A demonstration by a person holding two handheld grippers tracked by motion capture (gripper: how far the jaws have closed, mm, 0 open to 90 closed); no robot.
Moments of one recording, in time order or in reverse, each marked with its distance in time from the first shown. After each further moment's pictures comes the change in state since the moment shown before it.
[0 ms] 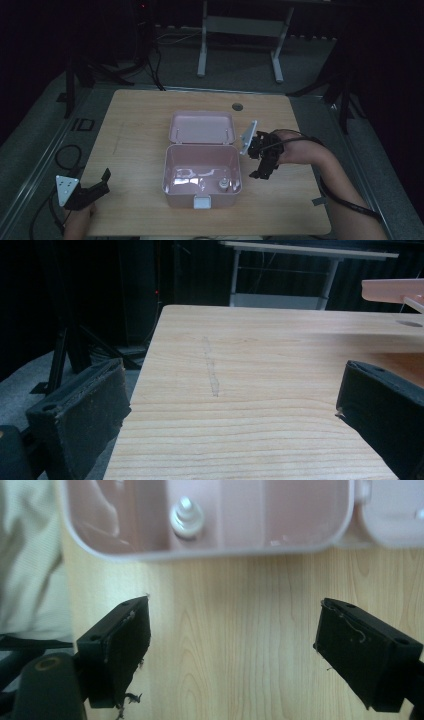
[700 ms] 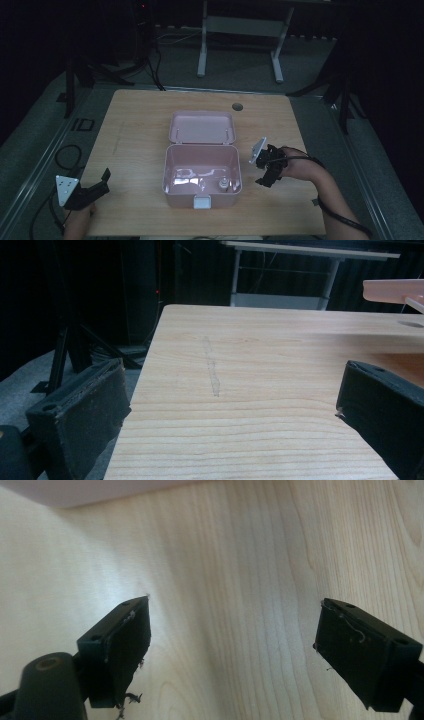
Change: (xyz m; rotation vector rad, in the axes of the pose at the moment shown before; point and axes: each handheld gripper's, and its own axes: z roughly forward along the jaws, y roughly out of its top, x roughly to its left) left arm 0.000 0.000 0.000 0.000 0.002 -0.004; right arm -0.005 -0.059 0.081 0.013 -0.072 0.169
